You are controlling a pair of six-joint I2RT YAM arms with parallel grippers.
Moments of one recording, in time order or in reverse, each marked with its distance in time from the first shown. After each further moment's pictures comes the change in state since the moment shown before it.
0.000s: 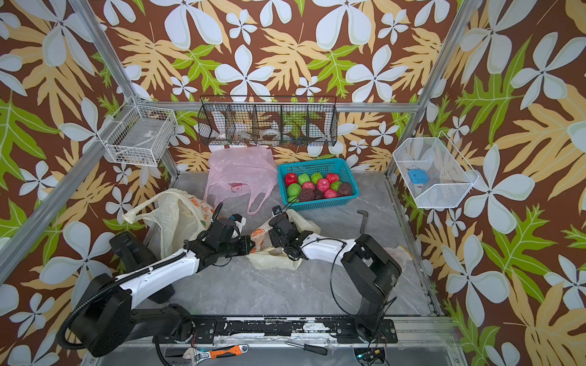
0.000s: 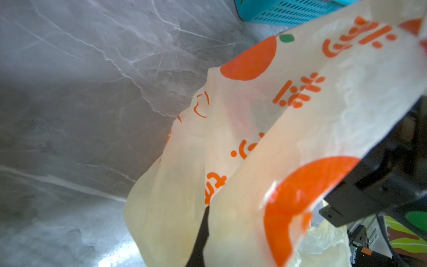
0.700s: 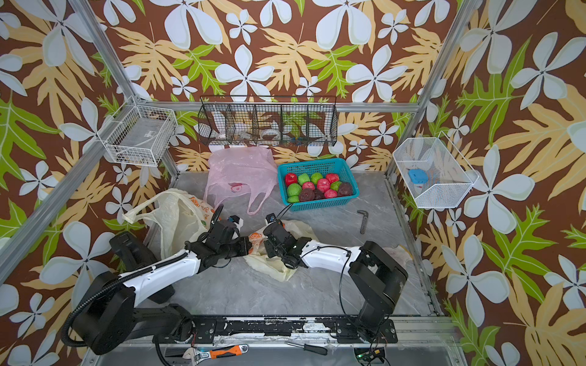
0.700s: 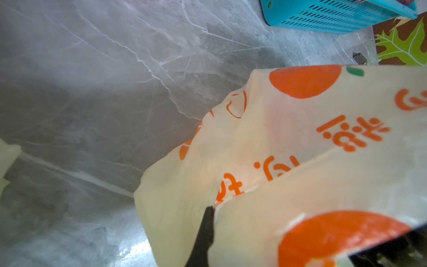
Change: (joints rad) left arm 0.001 0.011 -0.029 0.028 -0.084 -0.011; right arm 0.097 -0.088 -0.033 -0.077 -0.068 0.101
